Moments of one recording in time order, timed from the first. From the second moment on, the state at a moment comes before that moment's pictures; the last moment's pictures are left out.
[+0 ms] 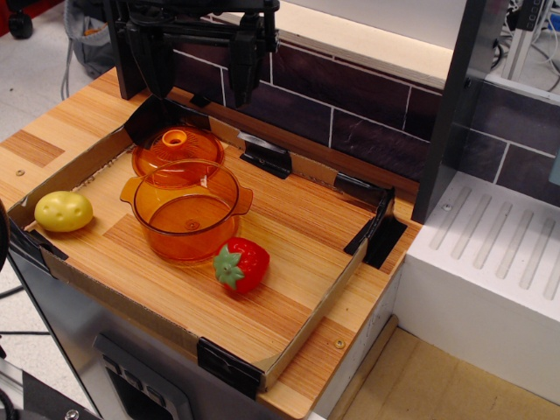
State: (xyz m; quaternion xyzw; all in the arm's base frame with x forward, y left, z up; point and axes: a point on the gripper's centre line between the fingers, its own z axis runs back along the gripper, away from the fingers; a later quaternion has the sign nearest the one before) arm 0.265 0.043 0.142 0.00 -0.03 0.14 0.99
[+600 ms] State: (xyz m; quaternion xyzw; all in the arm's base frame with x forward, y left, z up) arm 0.270 0.057 0.111 -0.01 -0.01 0.00 1.00
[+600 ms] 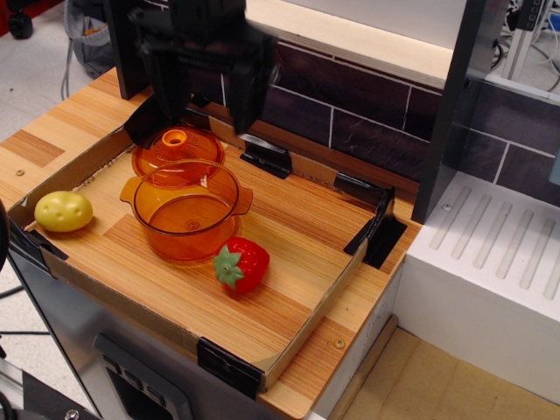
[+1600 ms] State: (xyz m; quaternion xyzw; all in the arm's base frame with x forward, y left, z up) arm 0.217 0.130 0.072 -0.07 0.03 -0.43 0.90
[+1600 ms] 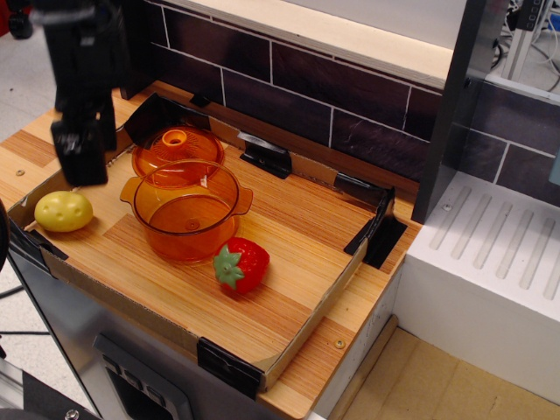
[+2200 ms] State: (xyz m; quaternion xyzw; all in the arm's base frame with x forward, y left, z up) arm 0.215 0.149 0.037 -0.01 0.02 -0.44 0.90
